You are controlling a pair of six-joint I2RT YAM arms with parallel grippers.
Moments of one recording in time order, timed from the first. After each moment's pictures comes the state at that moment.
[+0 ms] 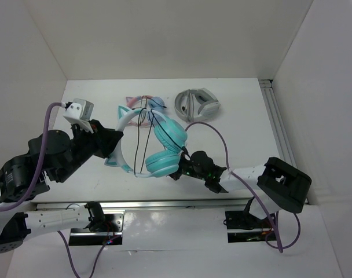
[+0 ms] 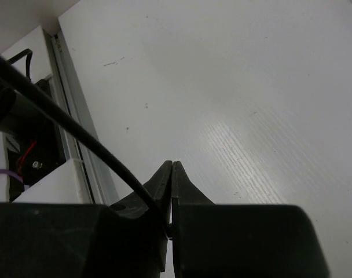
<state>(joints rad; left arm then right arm) -1.05 0.83 1.52 -0.93 -0.54 -0.46 0.96 1.47 0.46 0.80 -0.17 0.32</state>
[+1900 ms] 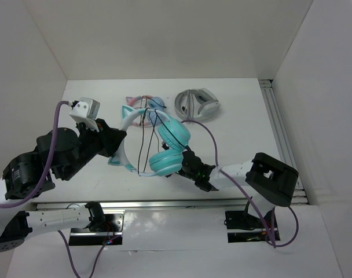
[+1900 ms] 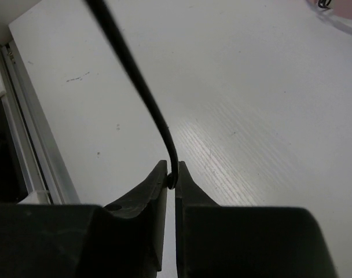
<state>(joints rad) -1.05 0.85 1.52 -0.93 -0.55 -0.46 1.04 1.58 0.59 0.77 0.02 0.27</state>
